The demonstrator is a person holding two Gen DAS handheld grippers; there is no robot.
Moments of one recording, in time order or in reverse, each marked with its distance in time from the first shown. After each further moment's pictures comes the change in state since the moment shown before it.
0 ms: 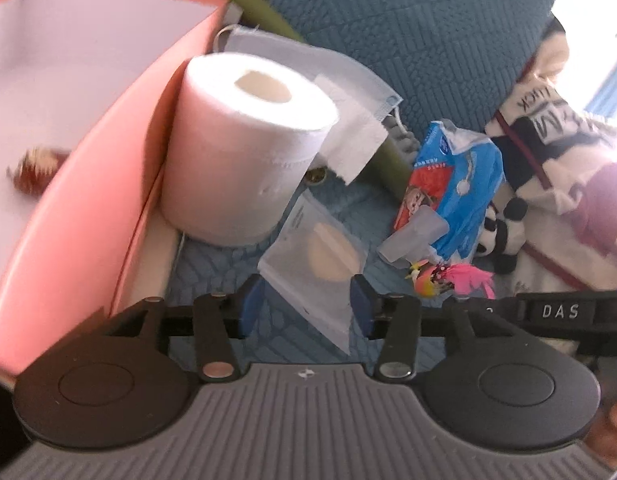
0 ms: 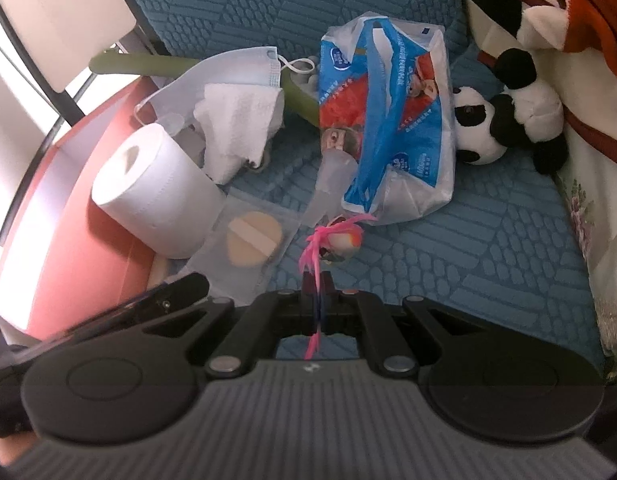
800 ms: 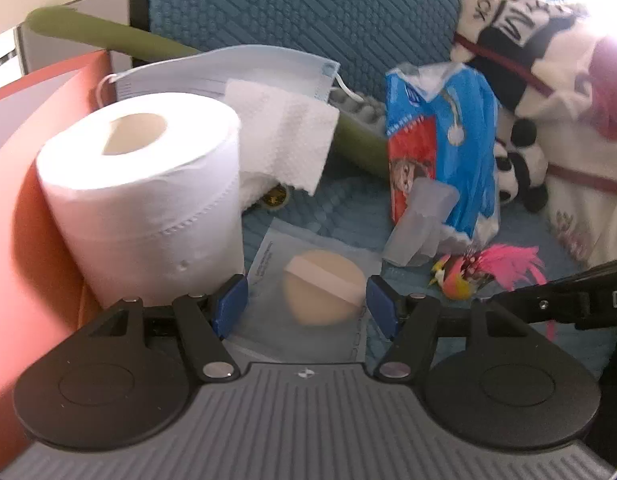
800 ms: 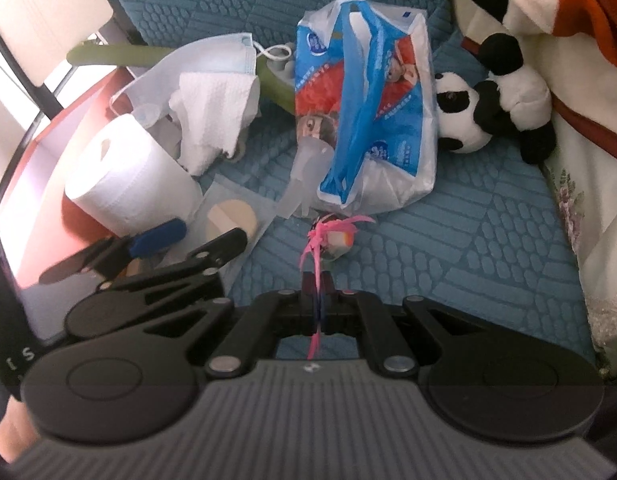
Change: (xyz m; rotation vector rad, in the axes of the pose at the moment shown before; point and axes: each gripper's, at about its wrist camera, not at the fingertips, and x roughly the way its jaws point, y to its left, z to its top) left arm 0.063 -0.036 0.011 0.379 0.009 0.034; right arm 0.007 -0.003 -0.001 0.011 0.034 -0.052
